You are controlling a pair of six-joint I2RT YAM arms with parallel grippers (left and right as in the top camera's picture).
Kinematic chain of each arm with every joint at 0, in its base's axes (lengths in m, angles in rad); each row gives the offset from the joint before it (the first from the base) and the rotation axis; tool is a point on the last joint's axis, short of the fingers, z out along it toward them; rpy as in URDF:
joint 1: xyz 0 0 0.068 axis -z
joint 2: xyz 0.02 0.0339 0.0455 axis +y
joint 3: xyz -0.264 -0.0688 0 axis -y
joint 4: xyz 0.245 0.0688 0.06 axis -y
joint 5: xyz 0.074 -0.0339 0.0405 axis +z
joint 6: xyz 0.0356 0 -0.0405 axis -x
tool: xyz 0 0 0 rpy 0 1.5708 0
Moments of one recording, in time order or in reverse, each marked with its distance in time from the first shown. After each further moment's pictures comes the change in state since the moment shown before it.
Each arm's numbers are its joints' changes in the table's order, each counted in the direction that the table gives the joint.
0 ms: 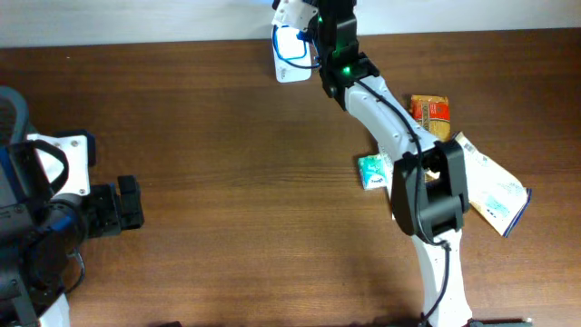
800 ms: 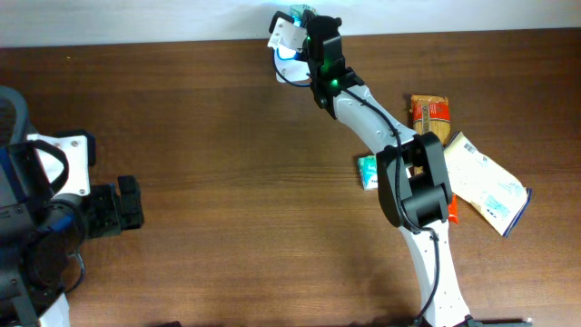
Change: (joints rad) left arm 0.000 0.000 0.000 0.000 0.000 0.000; right arm -0.013 0.120 0.000 0.000 -0.062 0.039
